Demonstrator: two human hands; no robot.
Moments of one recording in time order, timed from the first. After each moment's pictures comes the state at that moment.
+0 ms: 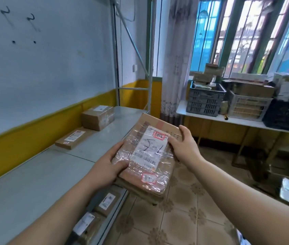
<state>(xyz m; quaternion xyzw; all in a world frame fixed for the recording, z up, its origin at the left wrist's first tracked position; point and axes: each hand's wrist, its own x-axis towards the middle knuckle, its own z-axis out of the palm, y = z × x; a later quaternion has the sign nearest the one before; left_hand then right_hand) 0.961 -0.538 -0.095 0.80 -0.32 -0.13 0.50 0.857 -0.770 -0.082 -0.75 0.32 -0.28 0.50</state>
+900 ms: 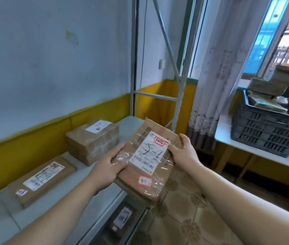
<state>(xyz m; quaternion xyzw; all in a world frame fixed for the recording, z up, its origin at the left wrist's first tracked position) 1.354 -0.795 -0.148 0.81 -0.19 -0.13 0.55 1.281 -1.041 -0.125 -0.80 0.29 -0.19 0.50</state>
